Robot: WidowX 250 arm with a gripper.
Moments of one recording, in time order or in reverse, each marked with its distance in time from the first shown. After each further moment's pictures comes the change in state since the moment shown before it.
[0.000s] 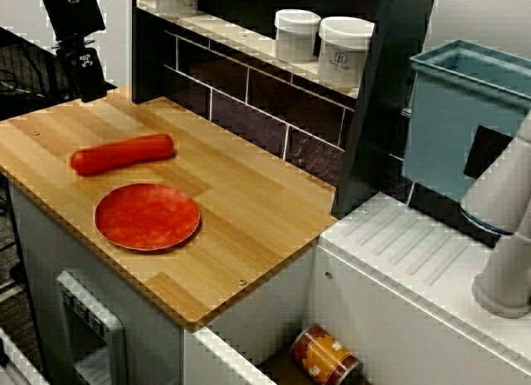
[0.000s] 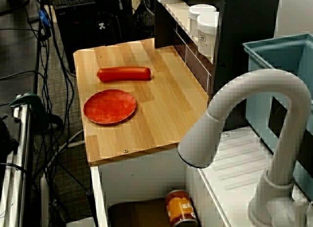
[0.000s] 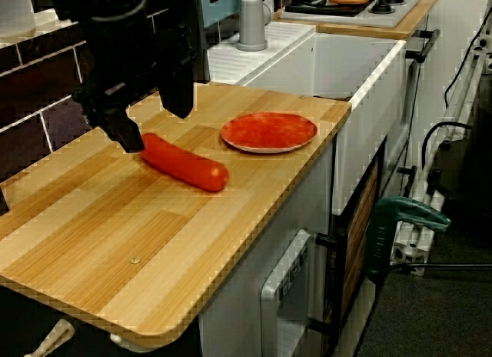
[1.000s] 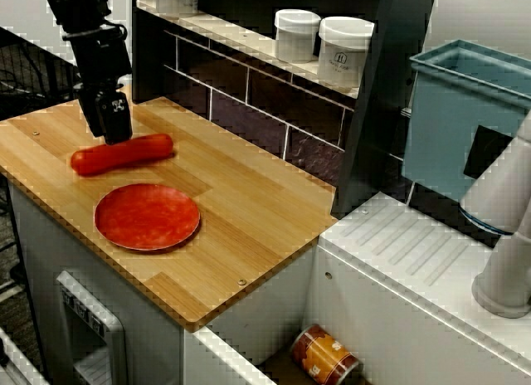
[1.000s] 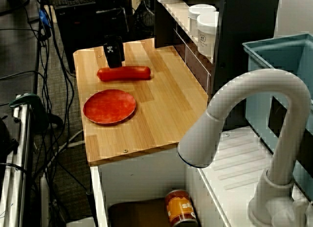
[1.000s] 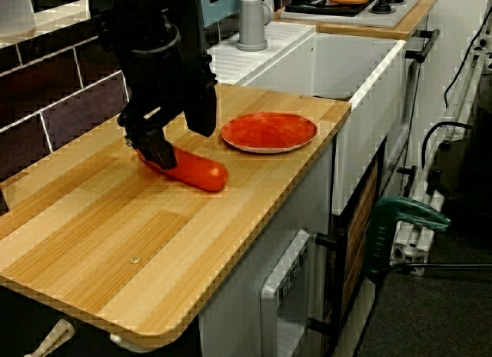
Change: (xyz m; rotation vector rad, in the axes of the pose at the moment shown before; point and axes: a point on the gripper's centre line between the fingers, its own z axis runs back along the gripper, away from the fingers) arm 0.004 -0.022 -0.045 0.027 0.049 0.091
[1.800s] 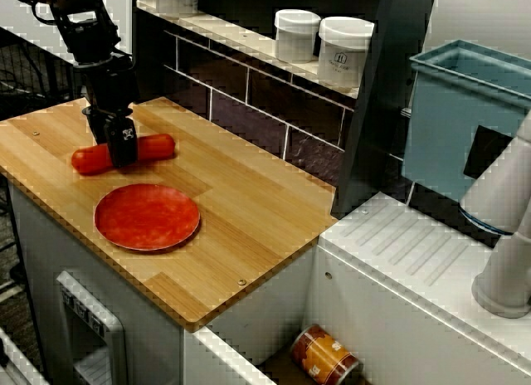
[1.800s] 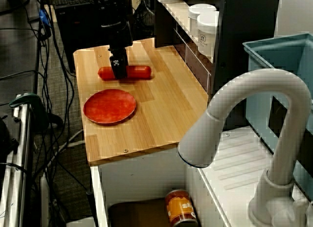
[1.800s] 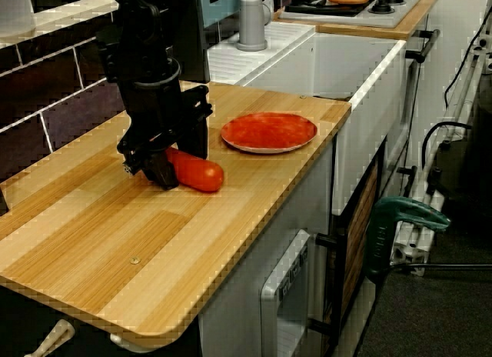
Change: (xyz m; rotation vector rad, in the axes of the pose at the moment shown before) arm 0.000 0.010 -0.026 0.041 0.005 0.012
